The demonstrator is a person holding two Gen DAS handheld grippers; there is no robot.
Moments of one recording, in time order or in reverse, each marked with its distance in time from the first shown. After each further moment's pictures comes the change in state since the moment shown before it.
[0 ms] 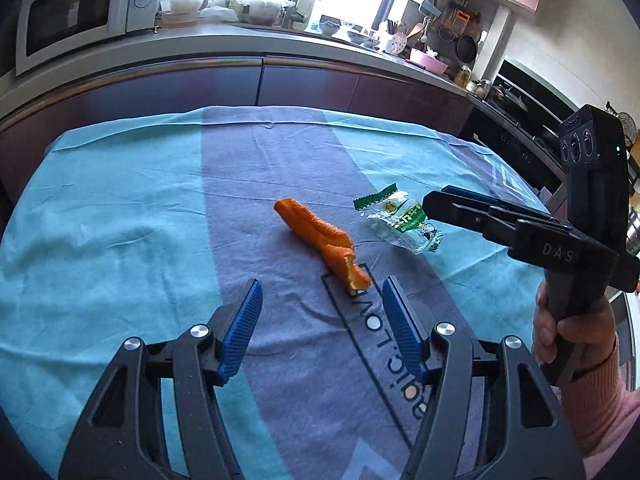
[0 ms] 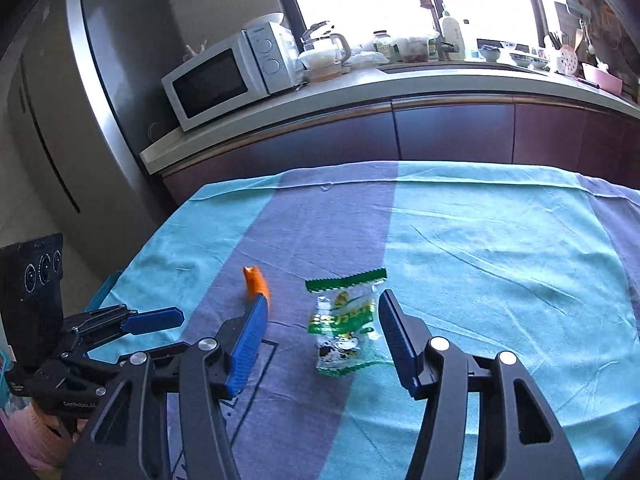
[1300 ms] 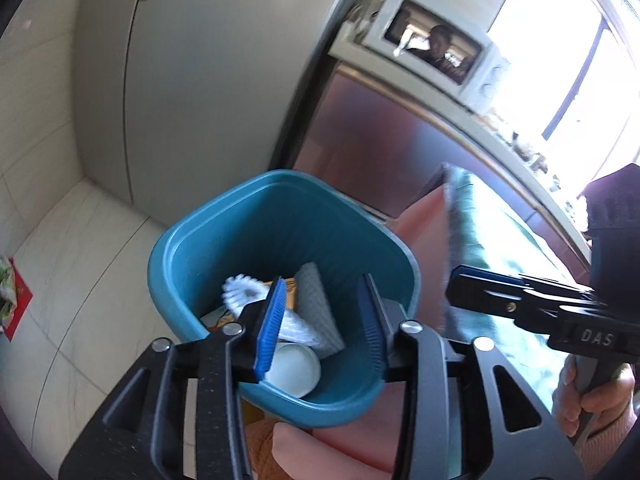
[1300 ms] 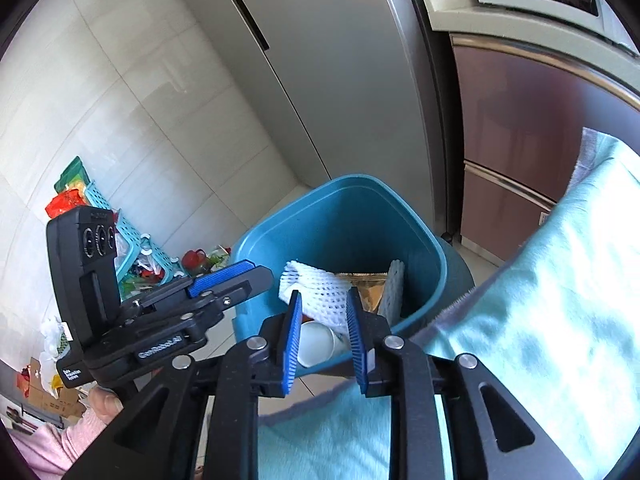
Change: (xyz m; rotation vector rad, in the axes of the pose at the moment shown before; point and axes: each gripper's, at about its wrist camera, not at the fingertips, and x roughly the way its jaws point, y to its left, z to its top) left arm -0.222 0.289 -0.165 -0.652 -0.310 0.498; right arm 0.159 0.379 -0.021 -0.480 0.425 0.588
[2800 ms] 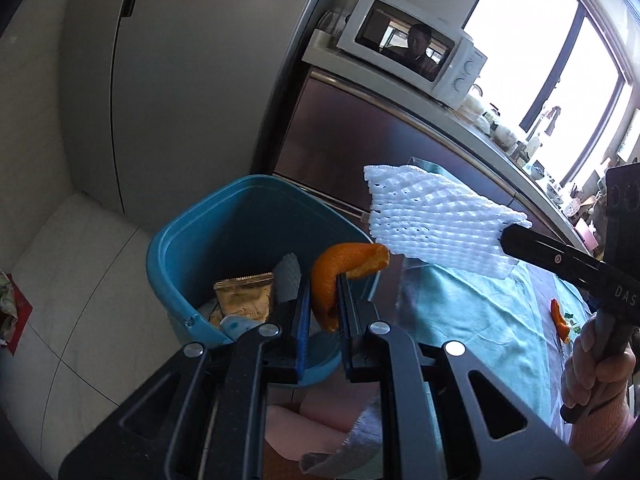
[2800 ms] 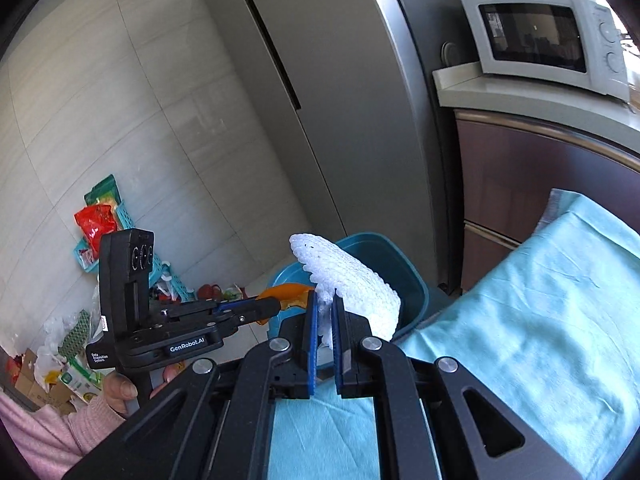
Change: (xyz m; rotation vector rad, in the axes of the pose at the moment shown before) left arm -0.036 -0.009 -0.001 0.025 0.022 -0.028; right arm -0.061 0.016 -0.002 -0.086 -0.167 0.032
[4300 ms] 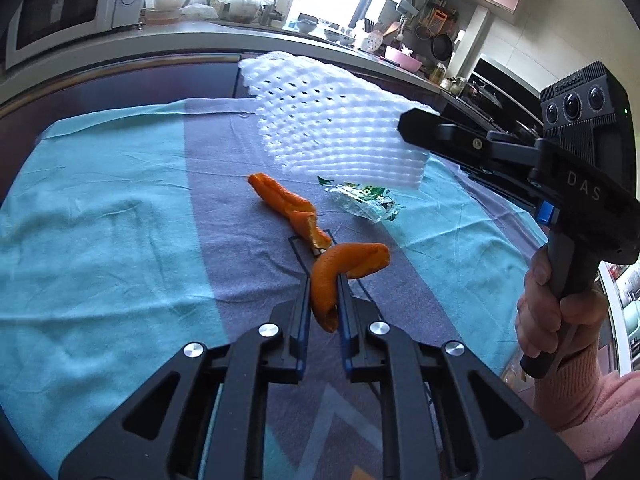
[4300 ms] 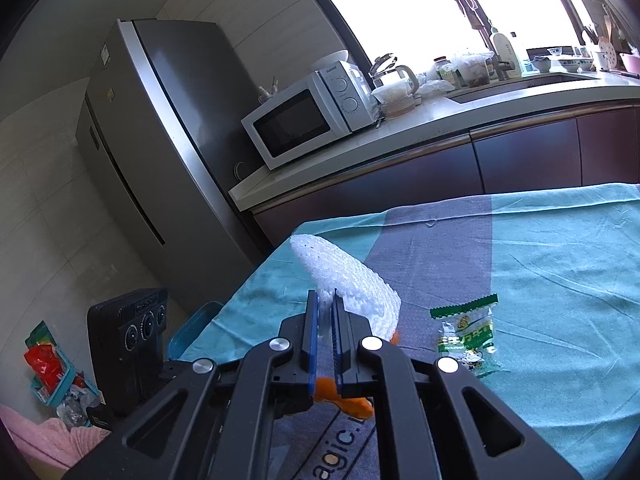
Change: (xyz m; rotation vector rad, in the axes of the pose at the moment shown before) left arm 0.063 -0.343 -0.110 0.615 0.307 -0.555; right arm -0.277 -0.112 -0.170 0.400 -0.445 -0.388
